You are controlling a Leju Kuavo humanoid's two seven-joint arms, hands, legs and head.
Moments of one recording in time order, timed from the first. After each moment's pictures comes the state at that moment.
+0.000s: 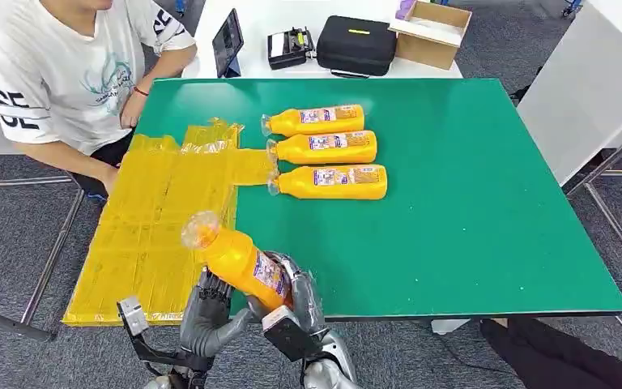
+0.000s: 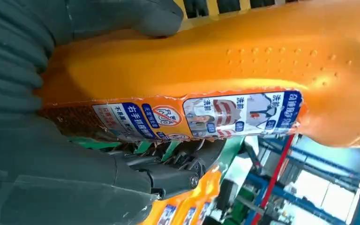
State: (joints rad) left arm 0.05 -0.17 -0.36 -1.29 0.46 -0.37 -0.42; right arm -0.13 0.26 0.68 -0.91 0.35 -0.38 -0.70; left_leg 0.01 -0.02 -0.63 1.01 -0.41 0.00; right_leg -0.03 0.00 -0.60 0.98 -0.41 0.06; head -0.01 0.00
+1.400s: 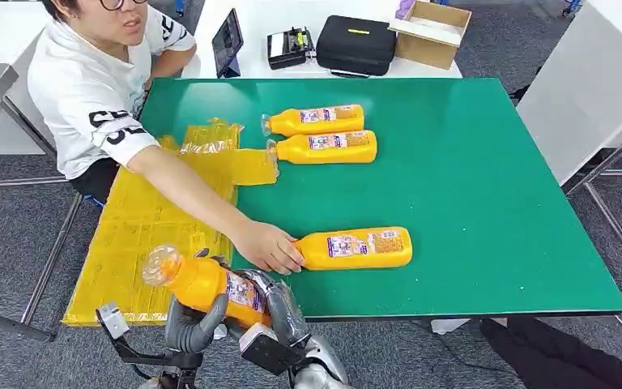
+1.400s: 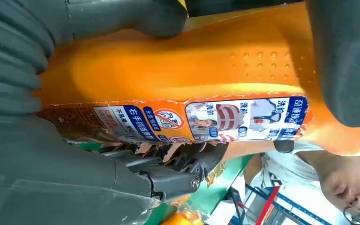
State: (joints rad) left arm 0.06 -0.19 -0.28 -1.29 0.51 -0.38 -0.44; right arm -0.19 0.26 0.82 -0.78 0.32 -0.32 -0.70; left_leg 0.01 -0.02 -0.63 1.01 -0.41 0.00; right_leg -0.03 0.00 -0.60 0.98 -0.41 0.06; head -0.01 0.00
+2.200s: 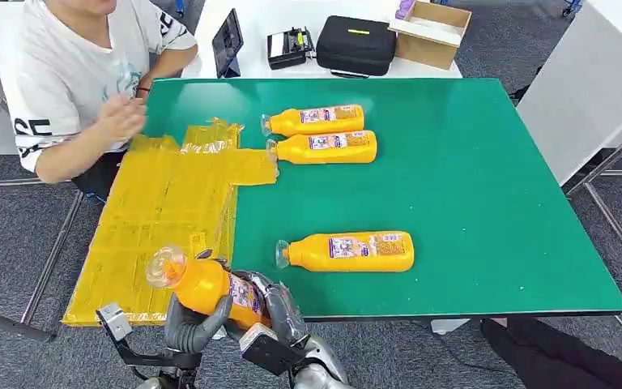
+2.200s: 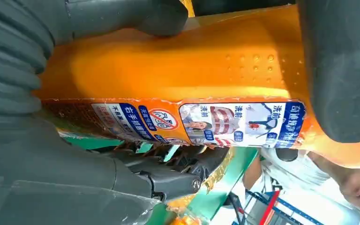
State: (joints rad) left arm 0.07 -0.19 -0.27 -1.32 0.41 -0.34 -0.46; right arm -0.19 0.26 0.82 -0.77 0.31 -0.30 -0.71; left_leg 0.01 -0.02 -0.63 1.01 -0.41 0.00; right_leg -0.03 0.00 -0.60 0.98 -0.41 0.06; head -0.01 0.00
